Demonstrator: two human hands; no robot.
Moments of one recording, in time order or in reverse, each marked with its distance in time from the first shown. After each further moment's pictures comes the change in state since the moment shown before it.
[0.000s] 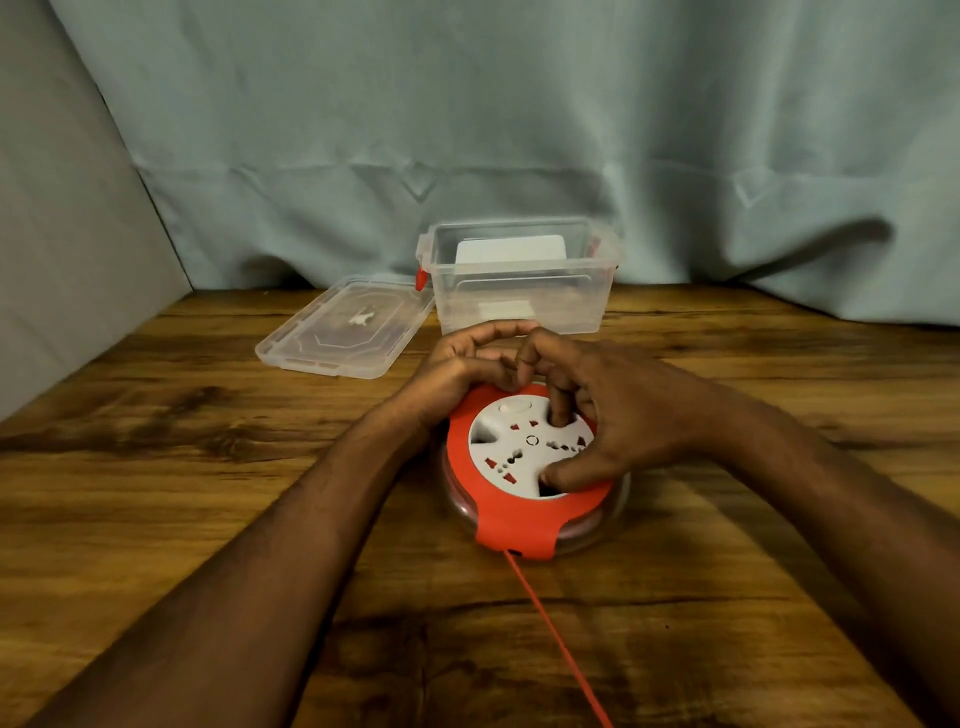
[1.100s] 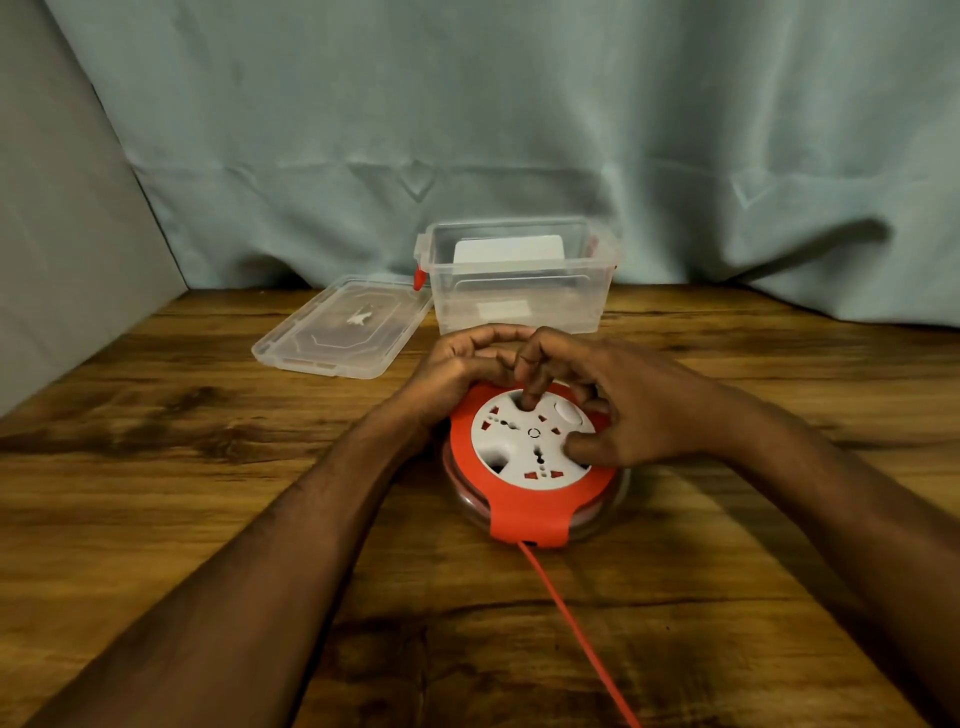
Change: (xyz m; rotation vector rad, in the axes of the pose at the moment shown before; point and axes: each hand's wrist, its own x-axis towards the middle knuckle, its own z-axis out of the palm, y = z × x) left_hand -0.003 0.002 0.000 0.105 0.010 0.028; right_hand -0.002 0.013 -0.001 -0.002 0.058 -0.092
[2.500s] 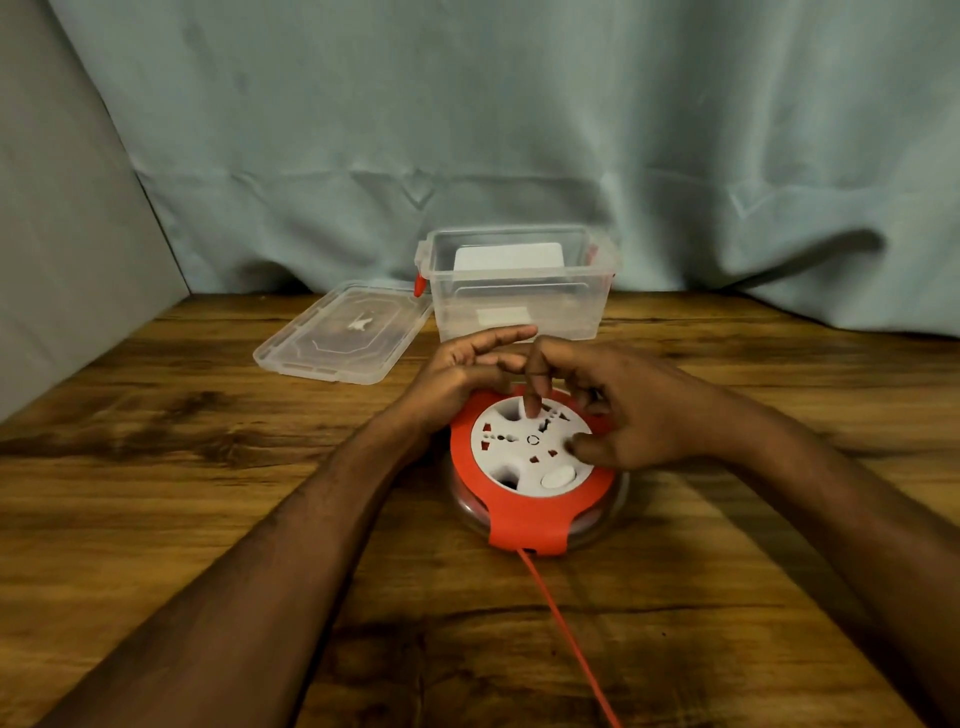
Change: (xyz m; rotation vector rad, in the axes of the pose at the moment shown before) left_hand 0.002 0.000 0.002 -0.003 -0.005 0.026; right_hand 0.000 0.003 -0.002 0.045 0.035 -0.012
